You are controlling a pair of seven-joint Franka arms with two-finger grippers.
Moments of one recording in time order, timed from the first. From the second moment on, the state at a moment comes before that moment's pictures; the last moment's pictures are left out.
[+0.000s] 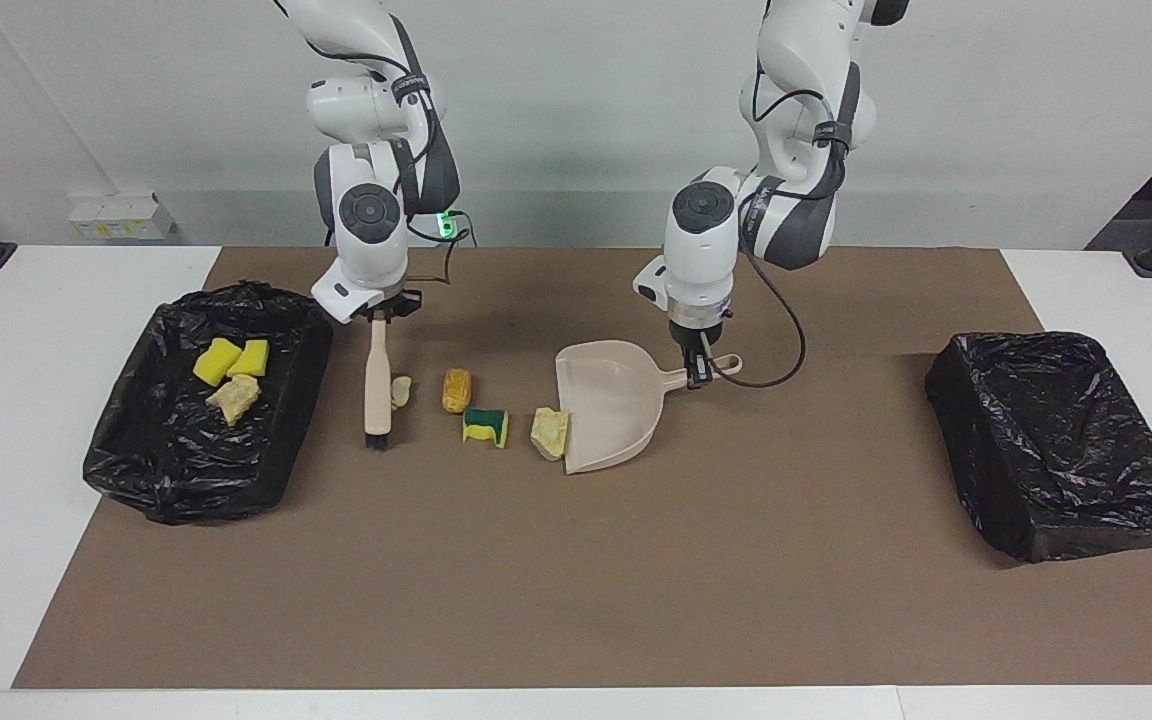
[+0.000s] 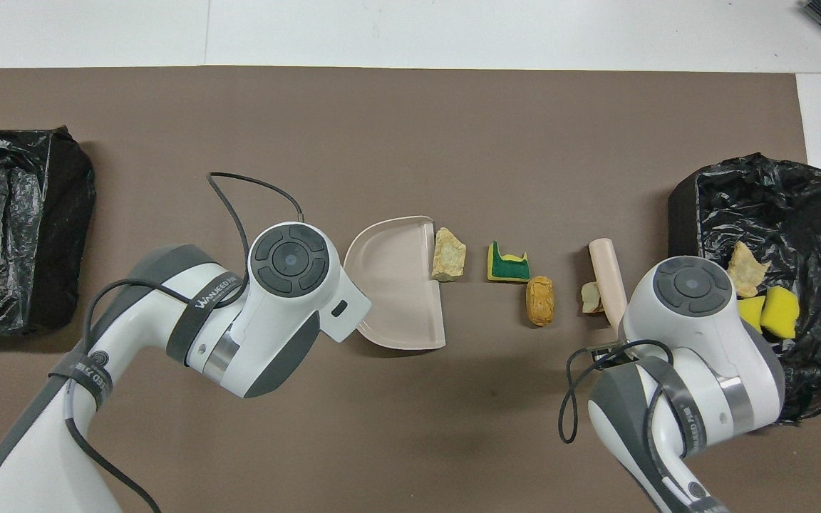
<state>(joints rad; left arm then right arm) -0.58 0.19 0.00 -1.97 0.13 2.12 0.92 0.19 -0.07 0.02 -2.34 -0.15 1.93 0.21</state>
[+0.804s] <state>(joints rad) -0.58 0.19 0.00 -1.98 0.13 2.12 0.92 0.38 0.04 0.04 -2.23 0.46 2.13 0.23</state>
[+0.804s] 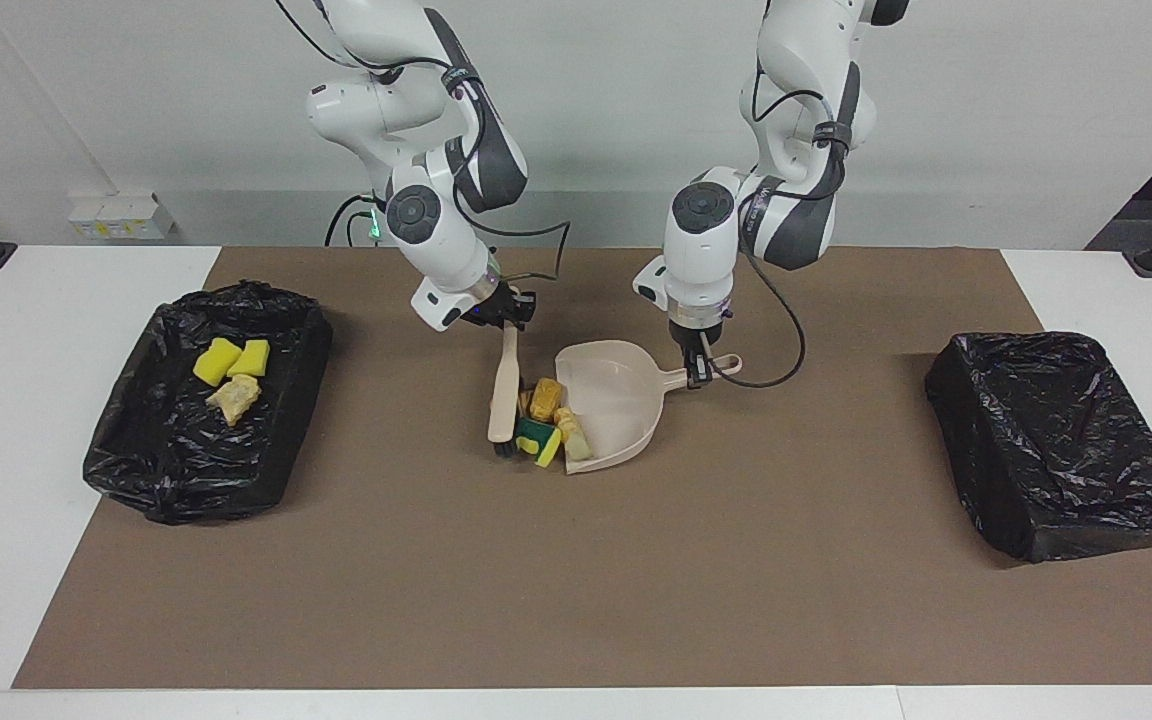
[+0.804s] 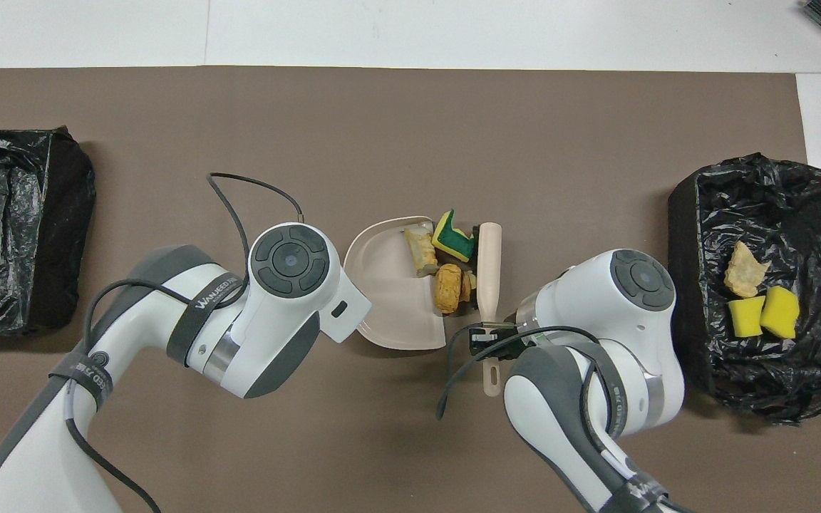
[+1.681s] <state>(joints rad) -0.58 0.19 0.00 -1.99 0.13 2.12 0.92 0.46 -0.06 0.02 -2.17 0.37 2.04 0.36</state>
